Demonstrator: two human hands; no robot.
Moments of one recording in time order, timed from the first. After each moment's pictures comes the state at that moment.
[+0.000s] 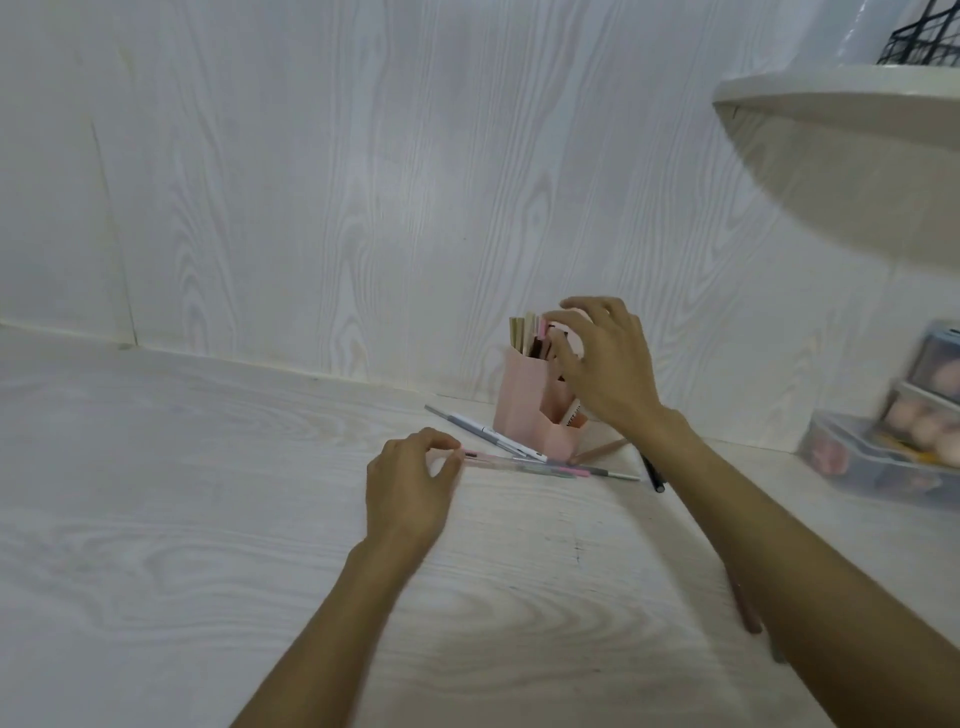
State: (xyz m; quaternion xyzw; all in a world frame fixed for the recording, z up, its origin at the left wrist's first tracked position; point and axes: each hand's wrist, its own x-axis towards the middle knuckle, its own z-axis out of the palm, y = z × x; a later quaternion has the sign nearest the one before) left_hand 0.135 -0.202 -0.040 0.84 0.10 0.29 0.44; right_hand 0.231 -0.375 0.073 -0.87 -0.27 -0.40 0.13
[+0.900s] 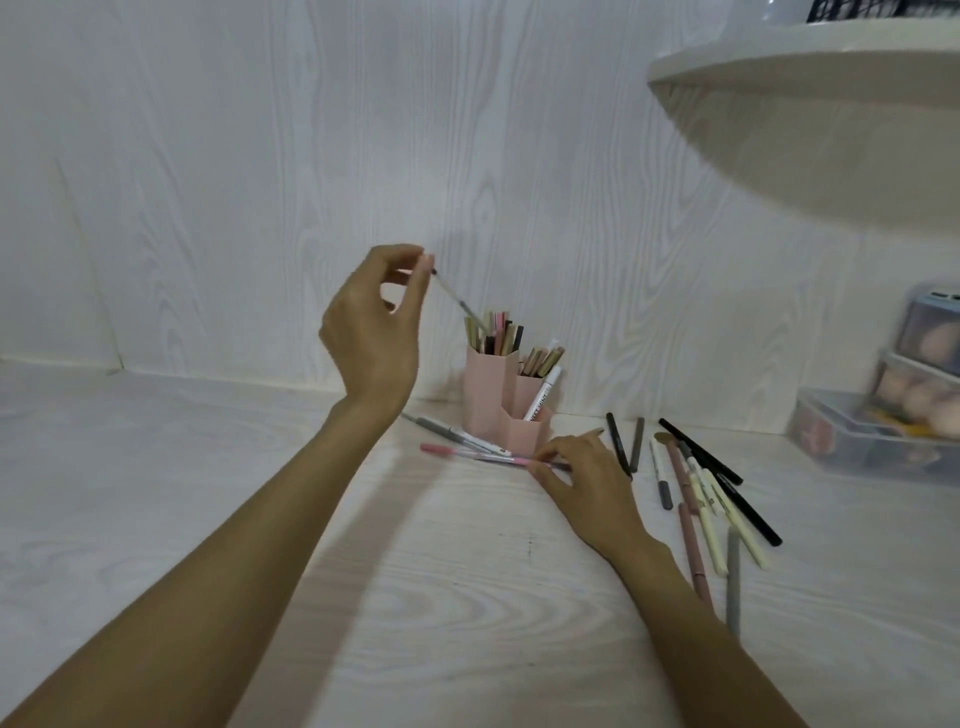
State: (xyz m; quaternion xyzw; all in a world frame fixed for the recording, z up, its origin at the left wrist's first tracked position) left_hand 0.158 -0.231 0.090 0.68 0.02 0.60 0.42; right_hand 0.202 -0.438 -0.040 -0.89 -0.24 -0.25 0.28
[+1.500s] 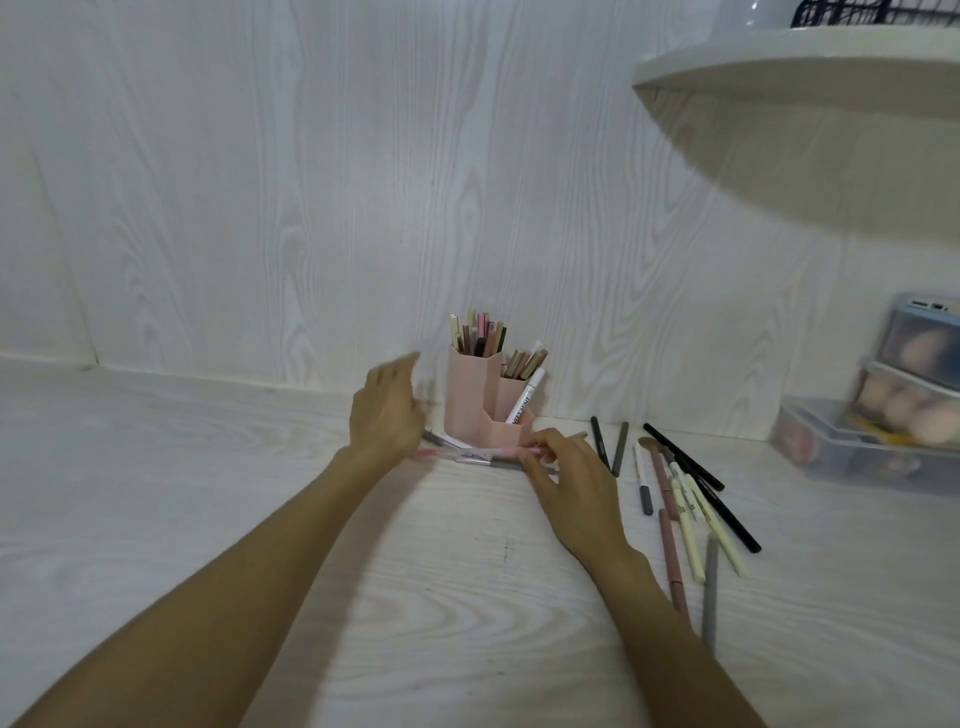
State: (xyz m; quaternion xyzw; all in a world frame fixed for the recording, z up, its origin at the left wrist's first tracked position) left_hand 0.208 -0.224 0.002 0.94 0.06 0.25 0.24; right_hand 0.195 -0.438 -0.034 -0.88 -0.22 -0.27 0.32
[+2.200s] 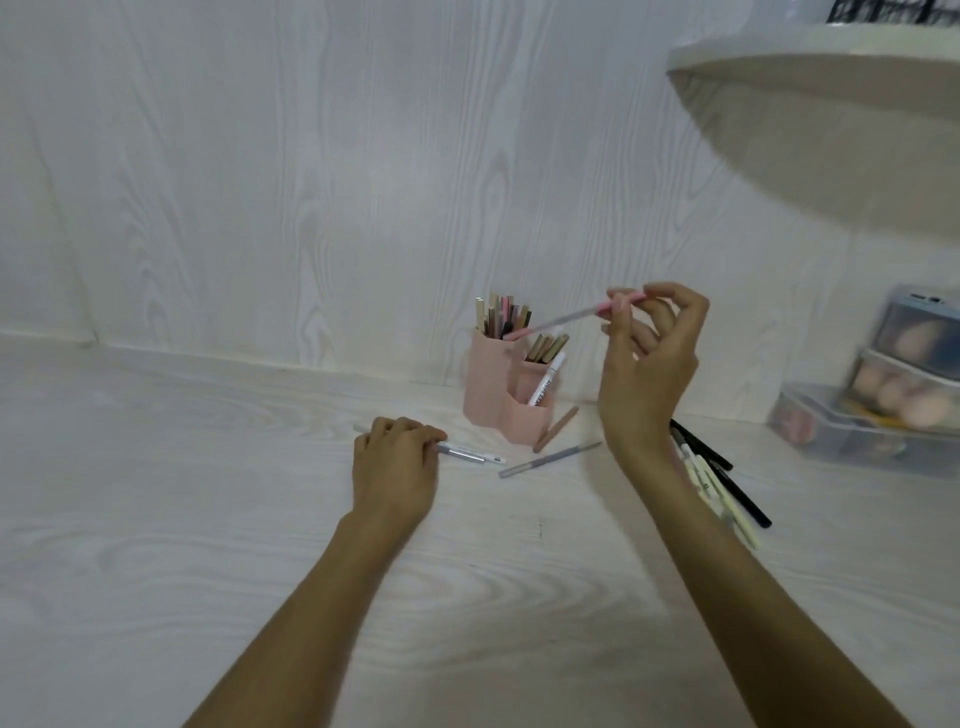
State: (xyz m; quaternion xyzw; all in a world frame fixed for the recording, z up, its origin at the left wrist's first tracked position) left_hand 0.159 -0.217 -0.050 0.93 0.05 0.26 0.25; right_hand 0.167 -0.398 0.071 -0.62 -0.19 -0.46 0.61
